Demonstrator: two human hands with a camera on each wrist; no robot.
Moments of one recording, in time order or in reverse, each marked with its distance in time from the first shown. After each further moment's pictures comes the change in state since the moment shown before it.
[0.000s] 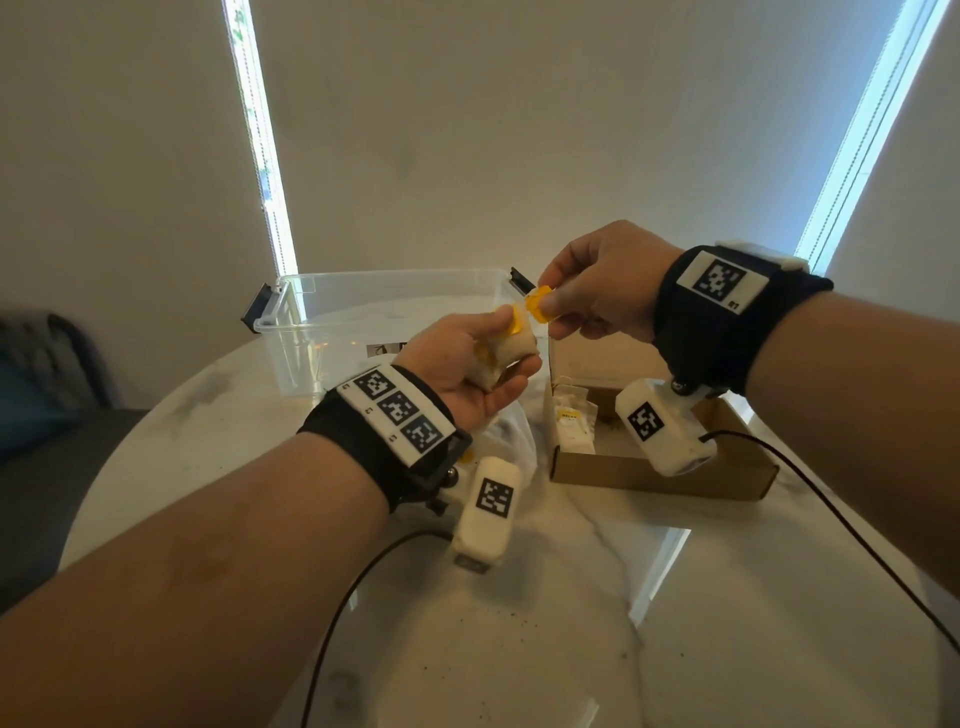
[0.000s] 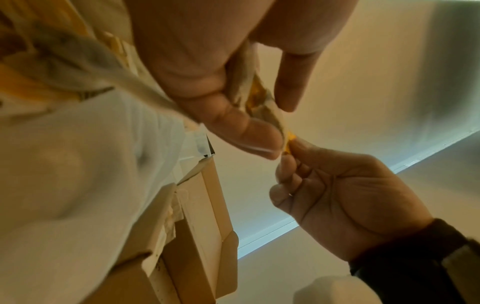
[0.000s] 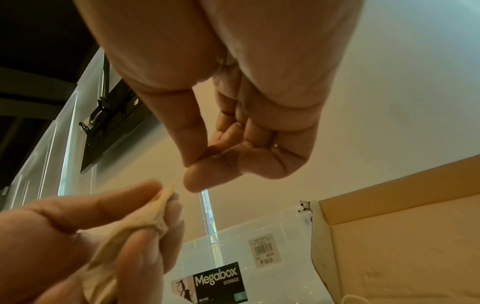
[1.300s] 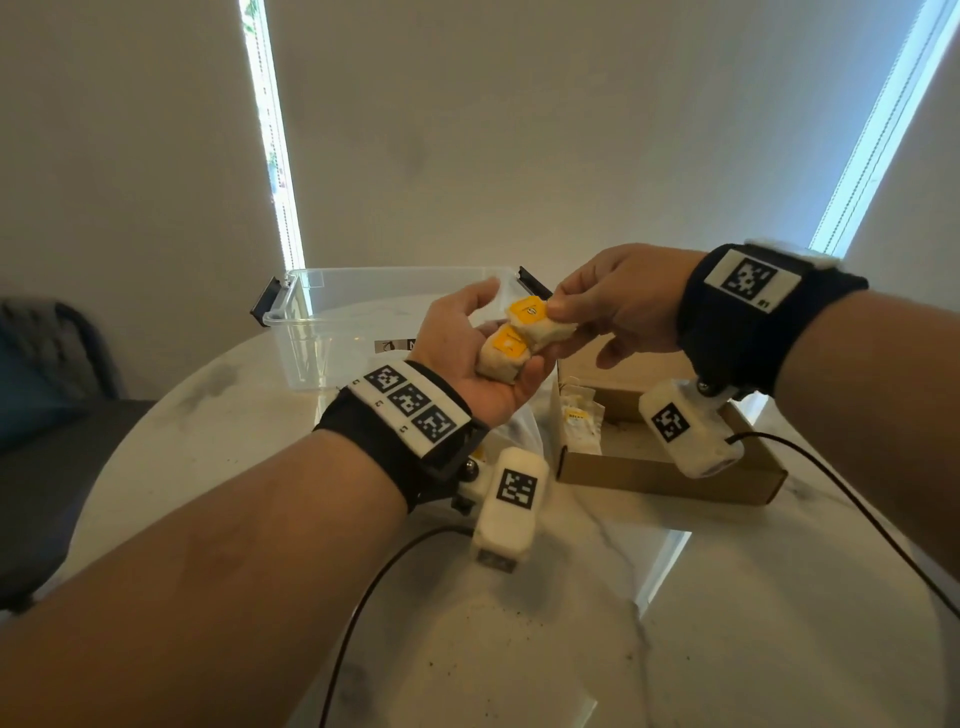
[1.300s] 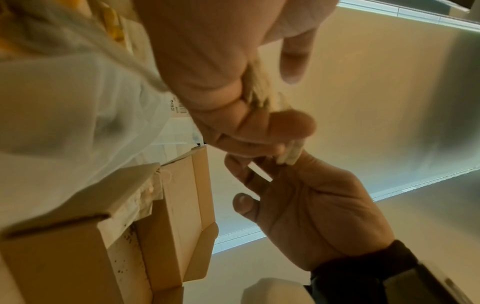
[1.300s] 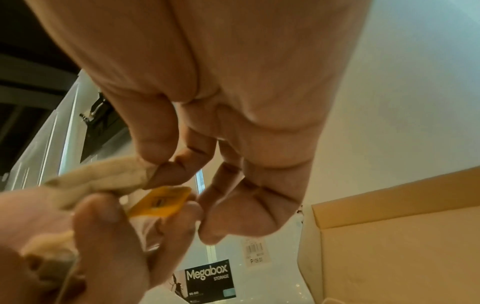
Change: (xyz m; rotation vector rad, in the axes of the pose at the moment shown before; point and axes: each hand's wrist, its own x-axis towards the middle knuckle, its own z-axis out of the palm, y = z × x) left_hand -0.004 0.001 0.006 -0.227 -0.143 -0.058; right_hand 0.001 0.003 -0.008 0.006 -0.334 0.091
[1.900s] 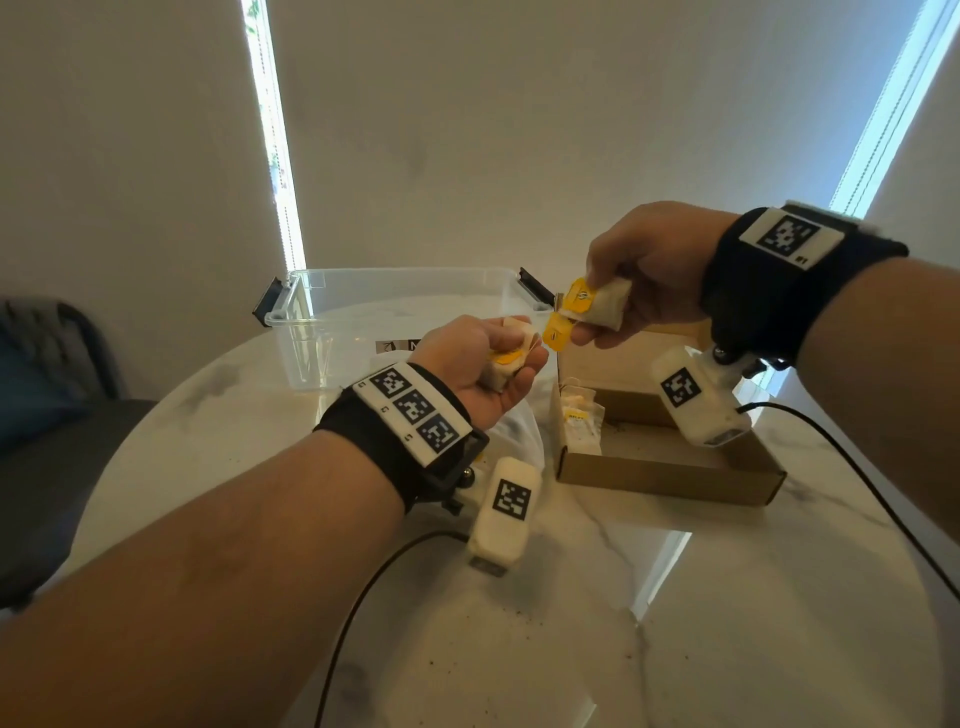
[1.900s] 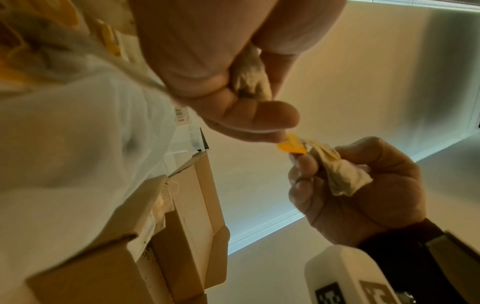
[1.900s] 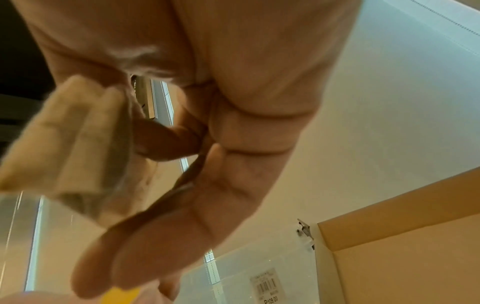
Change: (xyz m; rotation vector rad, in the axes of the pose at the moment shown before) left_hand 0.001 -0.001 -0.002 0.182 0.192 0.099; right_hand -0.019 -0.021 -0.012 0.223 0.110 0.073
